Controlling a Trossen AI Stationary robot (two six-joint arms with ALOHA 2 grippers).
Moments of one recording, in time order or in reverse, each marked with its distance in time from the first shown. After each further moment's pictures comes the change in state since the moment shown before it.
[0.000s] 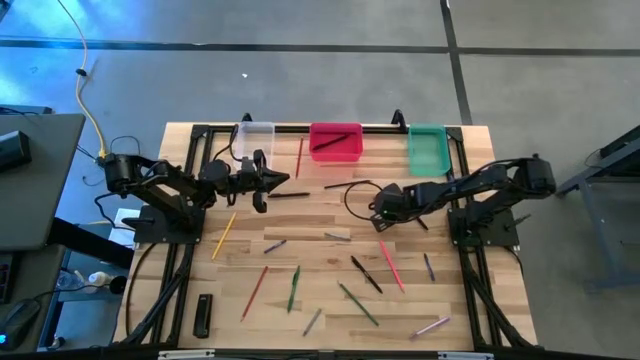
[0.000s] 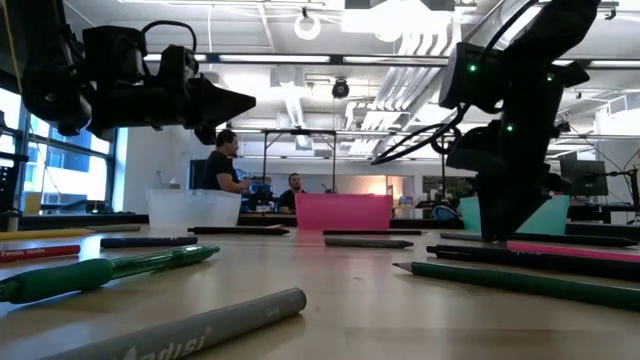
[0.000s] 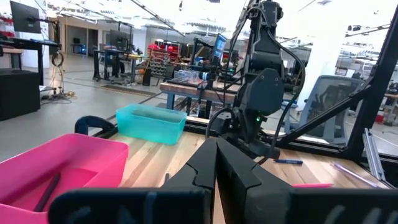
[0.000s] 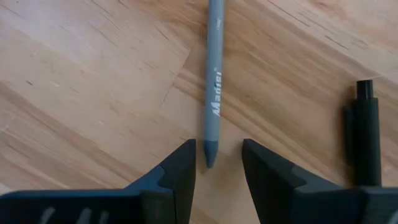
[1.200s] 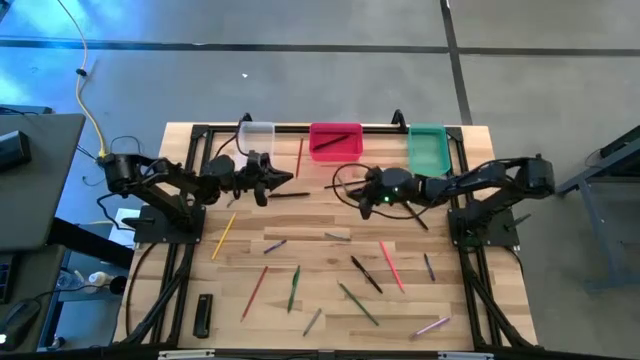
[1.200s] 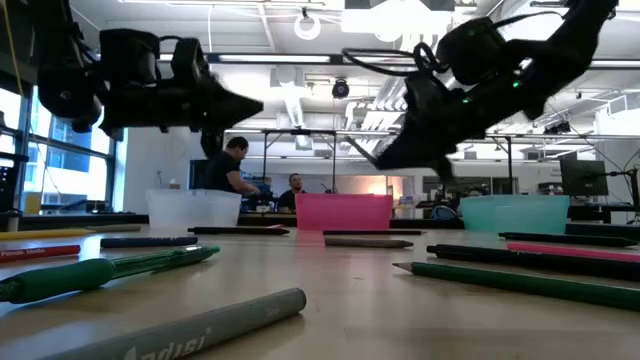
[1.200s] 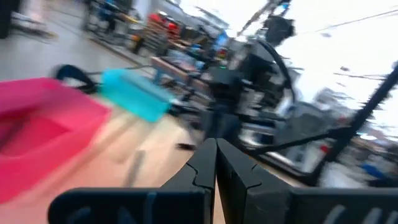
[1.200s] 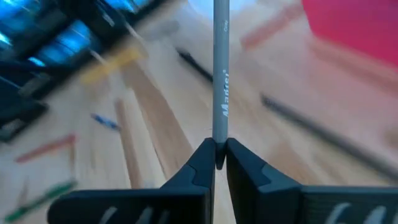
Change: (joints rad) left arm 0.019 0.000 0.061 -0.107 0.072 -0.329; right arm -0.149 -0.021 -0.131 1.009 -0.184 -0.490
